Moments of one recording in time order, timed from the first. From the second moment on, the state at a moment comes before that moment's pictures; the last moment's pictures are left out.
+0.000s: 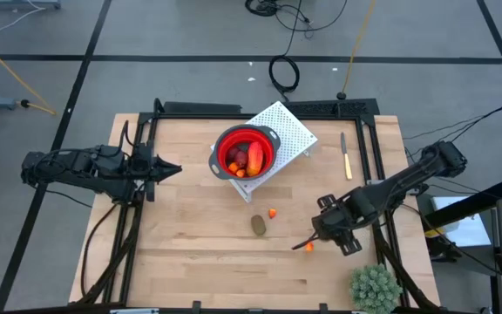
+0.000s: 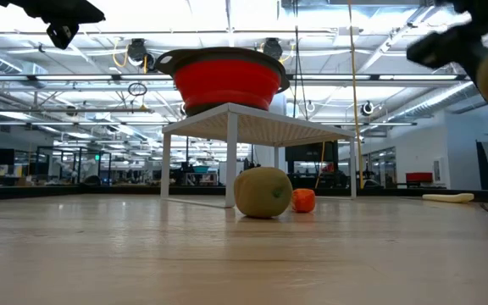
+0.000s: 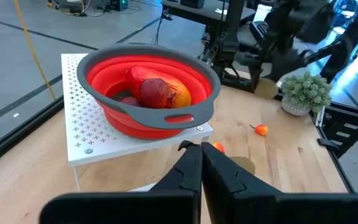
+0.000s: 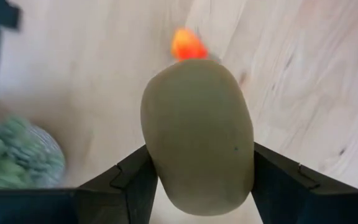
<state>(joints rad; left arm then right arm) -0.11 0.45 0.67 -0.50 -0.24 -0.27 0.47 1.38 1.07 -1.11 -0.11 0.13</state>
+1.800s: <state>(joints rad) -0.11 0.45 0.67 -0.51 -0.21 -0.27 0.23 1.38 0.98 0.18 -0.18 0.84</state>
